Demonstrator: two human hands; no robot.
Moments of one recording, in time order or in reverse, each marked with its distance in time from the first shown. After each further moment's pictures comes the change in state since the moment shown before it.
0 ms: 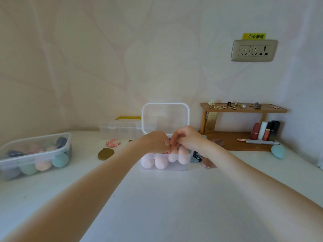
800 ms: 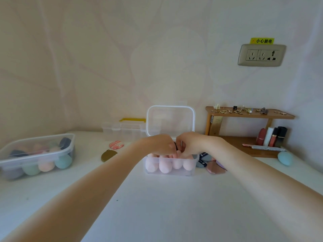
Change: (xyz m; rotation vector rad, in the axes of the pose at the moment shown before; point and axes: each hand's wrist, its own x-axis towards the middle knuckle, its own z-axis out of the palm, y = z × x) left_hand -0.003 0.003 -0.011 -0.082 -0.135 -0.024; right_hand 0.009 -0.021 -0.006 -0.765 -0.325 0.030
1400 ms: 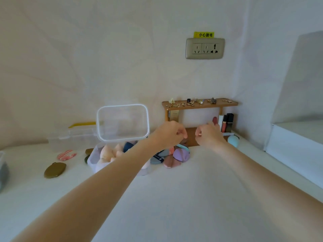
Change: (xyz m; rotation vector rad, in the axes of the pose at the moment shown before) left_hand 0.055 0.119 0.039 -0.031 0.372 0.453; right_hand -0.067 0.141 0.022 0.190 0.581 0.543
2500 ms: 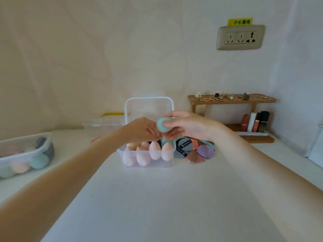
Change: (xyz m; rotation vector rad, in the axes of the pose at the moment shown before) left_hand -0.072 -0.075 -0.066 0.019 -0.101 -0.250; right_hand -0.012 -0.101 -0.007 1.024 -0.779 -0.342
